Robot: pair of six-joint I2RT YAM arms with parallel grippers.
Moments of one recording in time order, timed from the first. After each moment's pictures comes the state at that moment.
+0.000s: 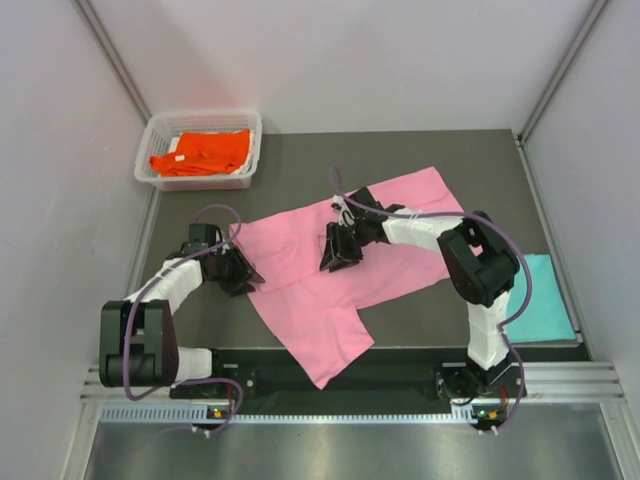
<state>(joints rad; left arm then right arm) 0.01 1.31 0.63 -0.45 0.40 -0.64 0.65 1.97 1.28 -0.32 -0.55 0.60</state>
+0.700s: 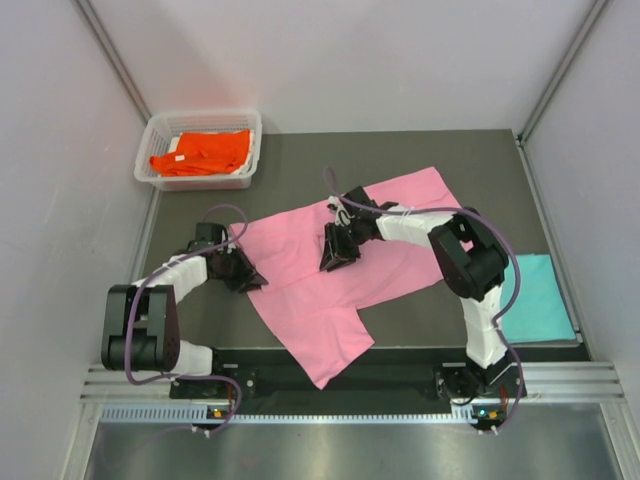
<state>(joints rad) -0.01 1.41 0.63 -0.37 0.43 -0.65 0.65 2.06 1.35 -0.36 -0.55 0.56</state>
